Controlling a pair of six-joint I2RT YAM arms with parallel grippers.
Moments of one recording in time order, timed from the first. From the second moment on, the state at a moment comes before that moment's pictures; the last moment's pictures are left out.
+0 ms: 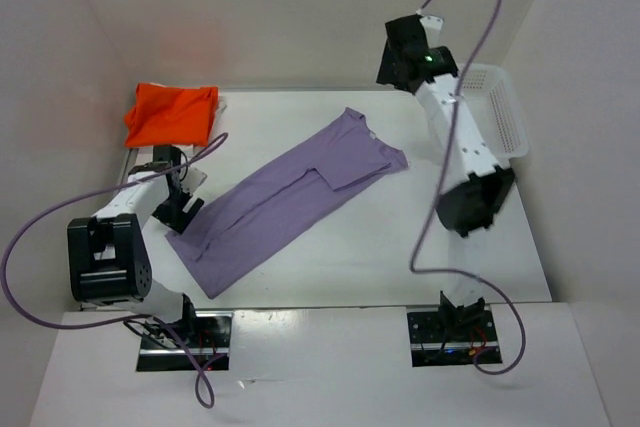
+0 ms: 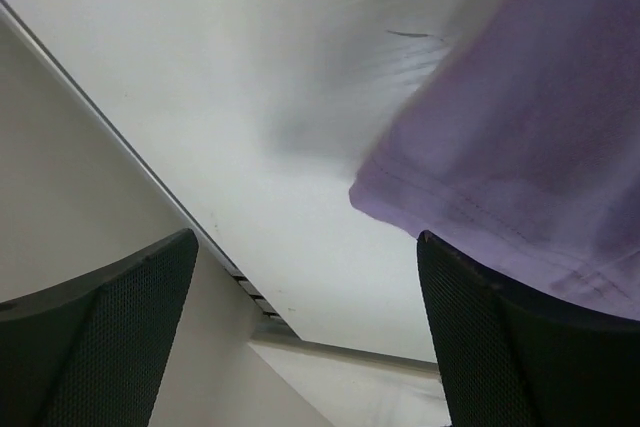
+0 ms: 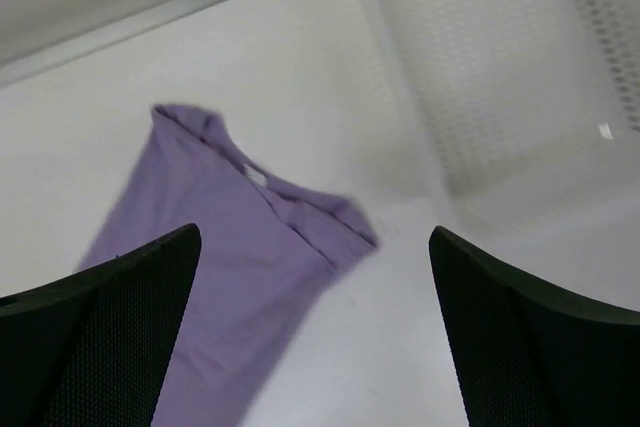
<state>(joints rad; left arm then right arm) 0.13 1.51 0.92 -0.73 -0.28 0.59 0.31 2.17 2.50 -1.08 0.55 0.46</state>
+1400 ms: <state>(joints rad) 0.17 1.54 0.92 -0.67 -0.20 0.48 0.28 1.79 1.14 -0.47 0.26 0.83</state>
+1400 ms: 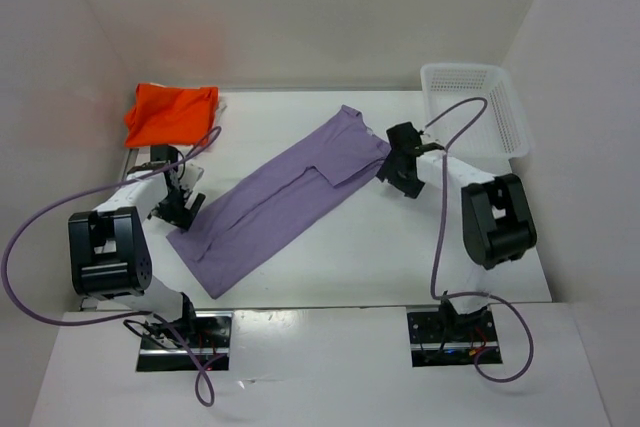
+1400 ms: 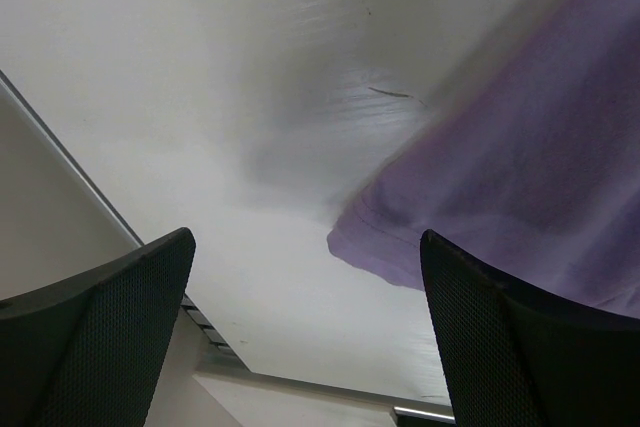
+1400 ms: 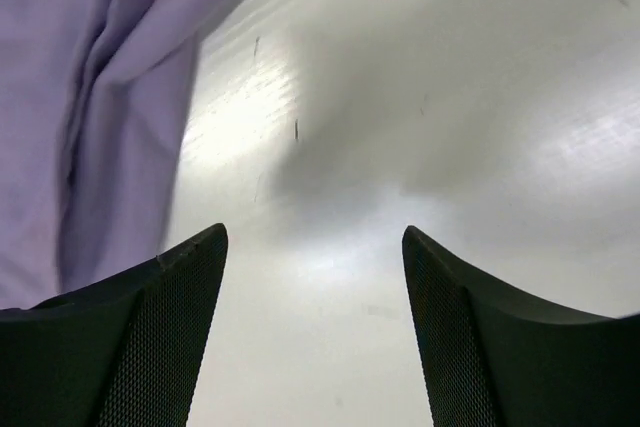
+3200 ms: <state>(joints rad) -0.06 1.52 0.90 -0.76 -0.01 0.58 0.38 2.20 2.30 -0.79 0.44 0.36</state>
